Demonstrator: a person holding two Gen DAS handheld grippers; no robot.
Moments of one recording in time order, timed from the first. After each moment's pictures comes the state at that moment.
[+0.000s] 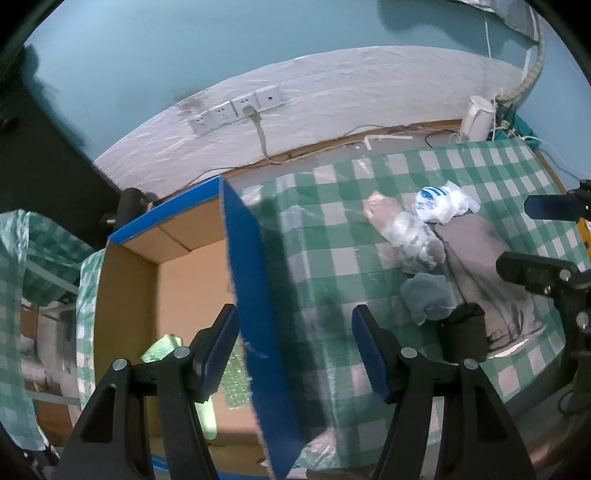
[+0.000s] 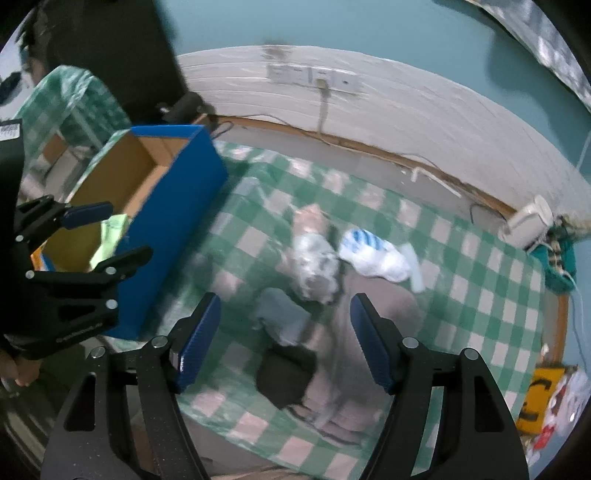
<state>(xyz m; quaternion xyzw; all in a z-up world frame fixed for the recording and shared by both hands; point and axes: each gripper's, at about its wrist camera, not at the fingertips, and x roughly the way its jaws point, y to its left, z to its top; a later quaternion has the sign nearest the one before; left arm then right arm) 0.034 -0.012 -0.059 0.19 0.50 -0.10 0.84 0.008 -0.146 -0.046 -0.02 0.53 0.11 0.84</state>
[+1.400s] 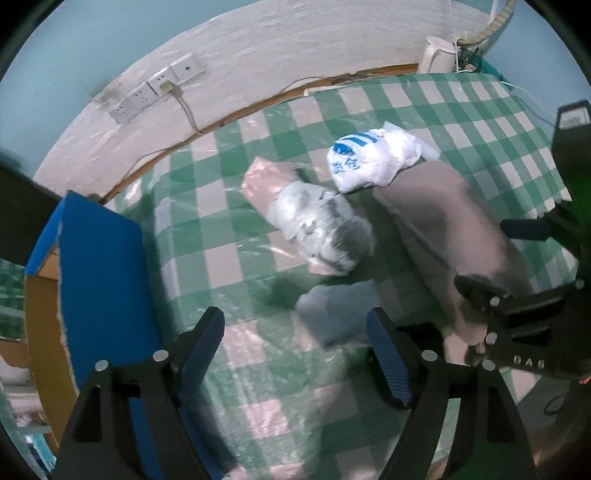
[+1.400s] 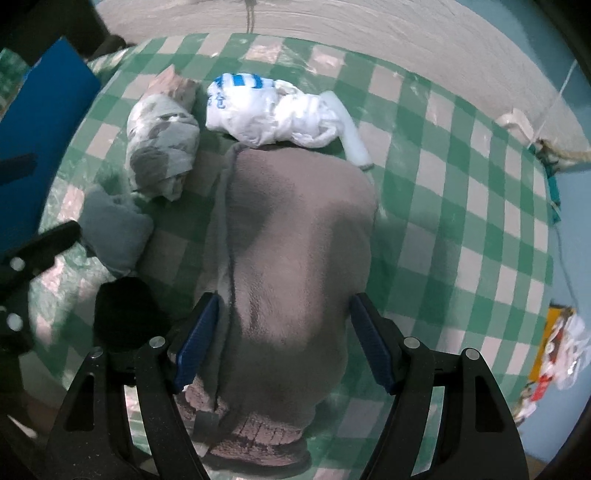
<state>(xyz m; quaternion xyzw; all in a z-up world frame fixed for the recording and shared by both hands) 0.054 -0.117 -0.137 0.22 0.57 -0.17 0.77 0.012 -0.229 -0.171 -0.02 0.64 0.03 0.76</state>
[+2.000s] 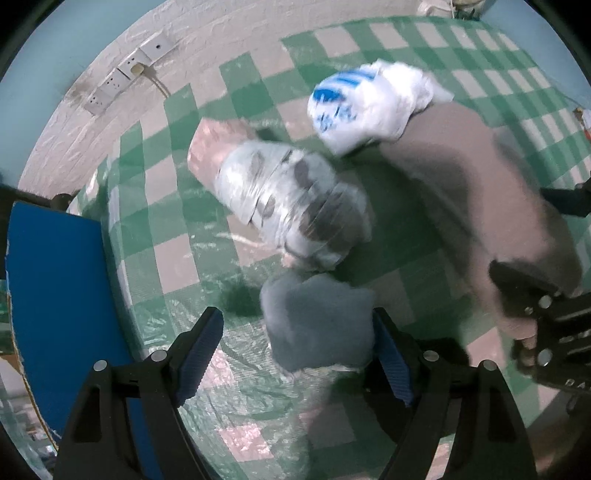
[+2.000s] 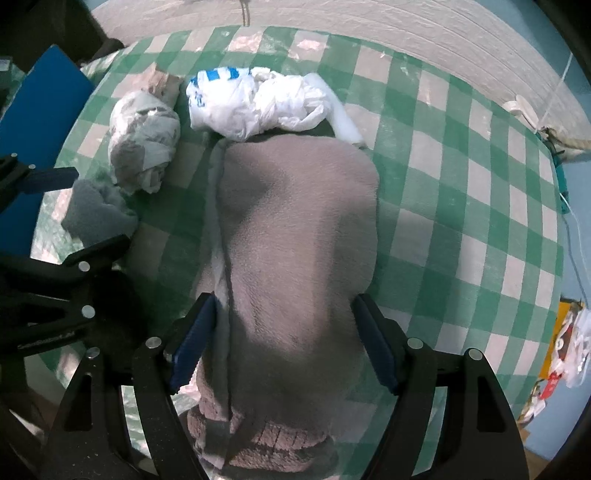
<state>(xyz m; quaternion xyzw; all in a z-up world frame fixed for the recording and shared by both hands) 0.062 -0.136 -0.187 0.27 0.61 -0.16 0.73 0.018 -0.253 -0.184 -0.01 0.65 0.03 0.76</state>
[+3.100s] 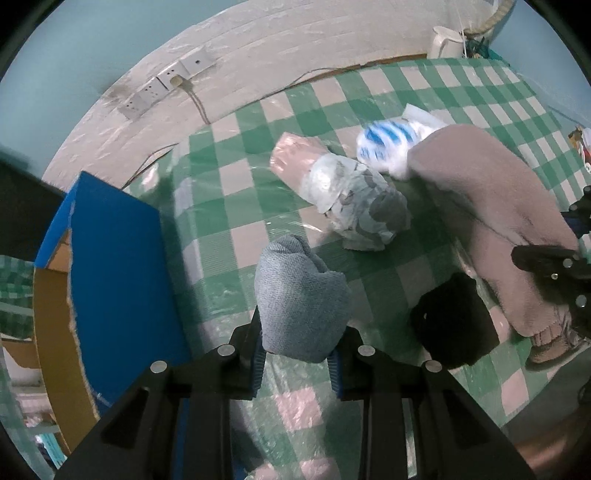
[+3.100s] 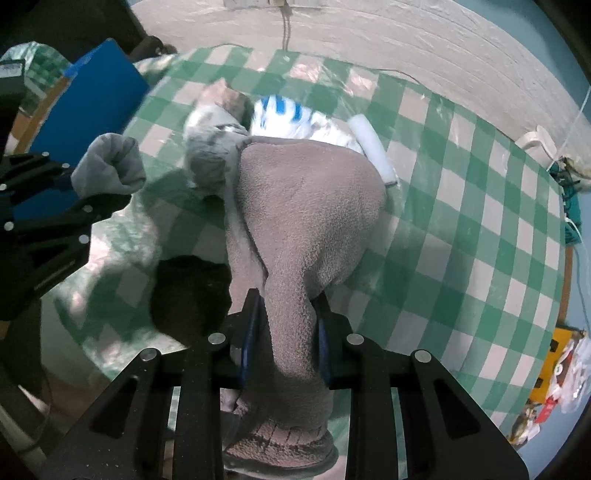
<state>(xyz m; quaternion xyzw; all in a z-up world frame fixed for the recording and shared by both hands) 0.037 -0.090 -0.138 0.25 0.57 -0.15 0.77 -0.003 -0.216 -0.154 -0.01 0.63 0.09 0.77</state>
